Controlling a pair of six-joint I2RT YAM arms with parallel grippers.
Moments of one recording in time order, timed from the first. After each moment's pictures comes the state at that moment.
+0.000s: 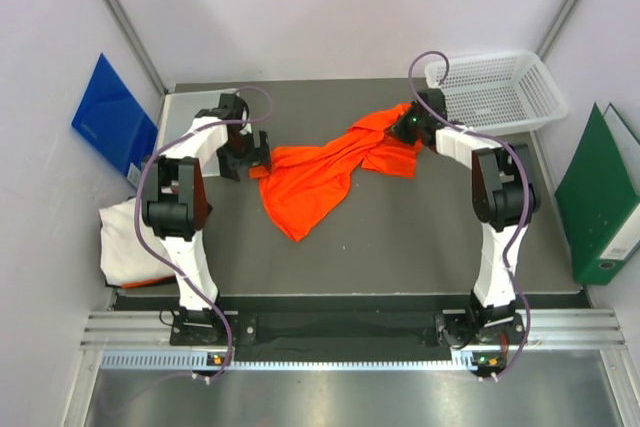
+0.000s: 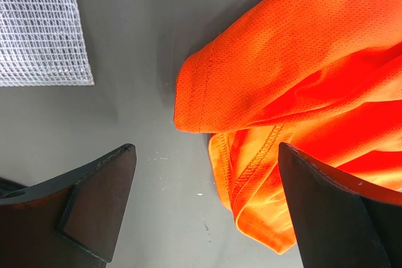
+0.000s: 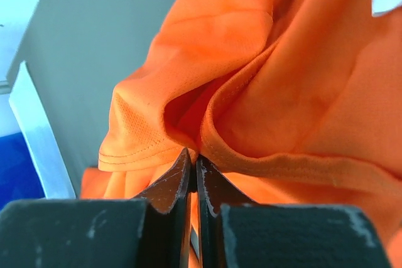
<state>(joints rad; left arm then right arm) -0.09 2.00 1.55 -0.82 0.11 -0.28 0.23 2.07 1.43 -0.02 -0.15 0.90</state>
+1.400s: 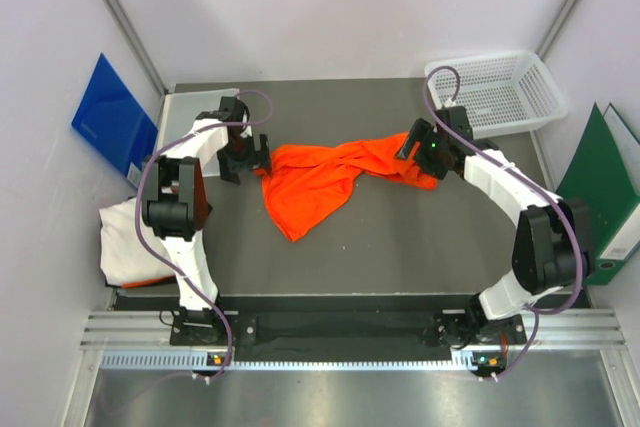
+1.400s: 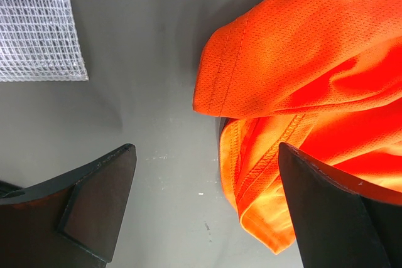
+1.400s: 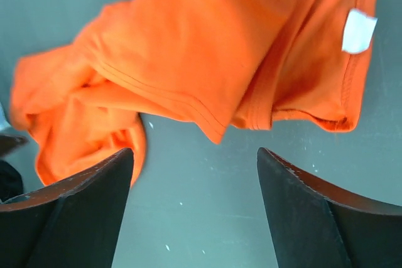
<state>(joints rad) -0.09 2.00 1.53 -0.81 0.11 -0.28 0.25 1.57 1.11 -0.39 -0.09 0.69</state>
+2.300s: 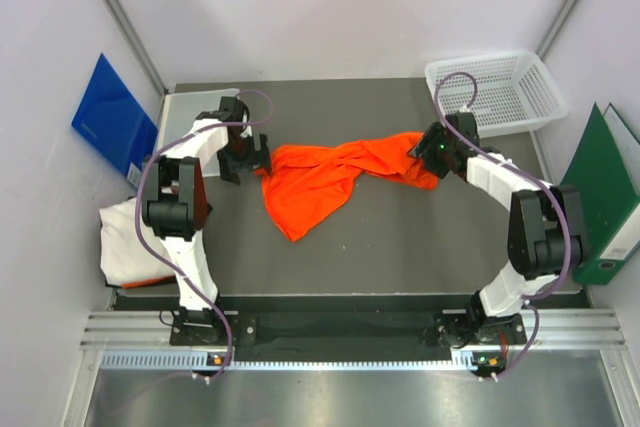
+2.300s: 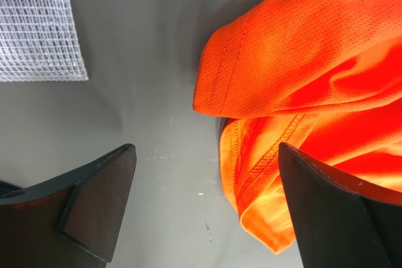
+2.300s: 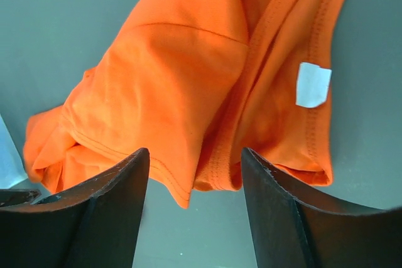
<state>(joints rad) -0.09 2.00 1.53 -0.81 0.11 -0.28 0.15 1.64 1.03 -0.16 -0.09 0.78</state>
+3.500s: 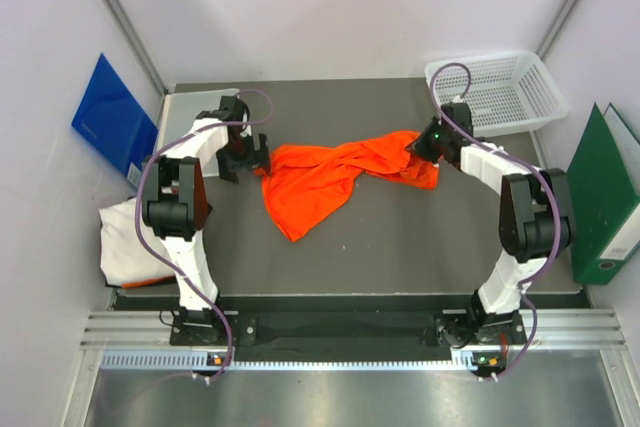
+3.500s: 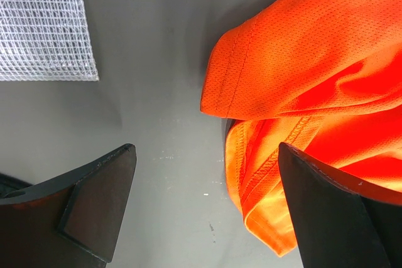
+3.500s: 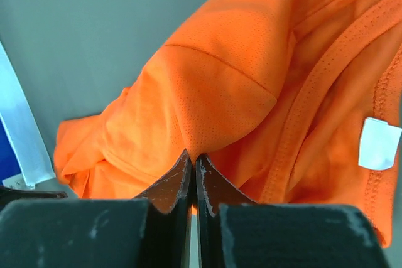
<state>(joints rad) -0.09 2.00 1.54 -0.81 0.09 -0.28 0.16 1.77 1.14 -0.10 -0.17 0.81</state>
